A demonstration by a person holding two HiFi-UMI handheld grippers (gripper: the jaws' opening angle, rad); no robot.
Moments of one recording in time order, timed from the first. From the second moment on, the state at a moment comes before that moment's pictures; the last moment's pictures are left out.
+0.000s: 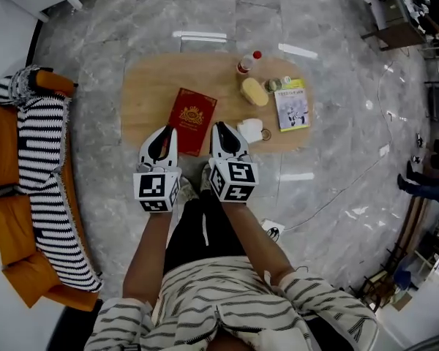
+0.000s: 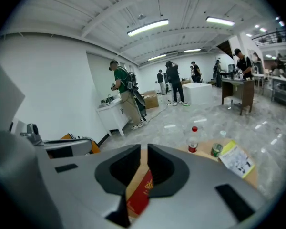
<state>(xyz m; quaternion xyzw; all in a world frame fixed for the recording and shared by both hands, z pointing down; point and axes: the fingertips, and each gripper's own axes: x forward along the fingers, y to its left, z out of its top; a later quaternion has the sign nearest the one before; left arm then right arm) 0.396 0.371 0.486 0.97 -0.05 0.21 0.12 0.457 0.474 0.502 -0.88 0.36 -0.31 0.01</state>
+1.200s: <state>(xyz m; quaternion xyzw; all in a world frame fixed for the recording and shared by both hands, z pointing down) 0.412 0.357 0.725 0.92 -0.02 0.35 0.18 0.467 0.482 0.748 -0.82 0.31 -0.47 0.05</state>
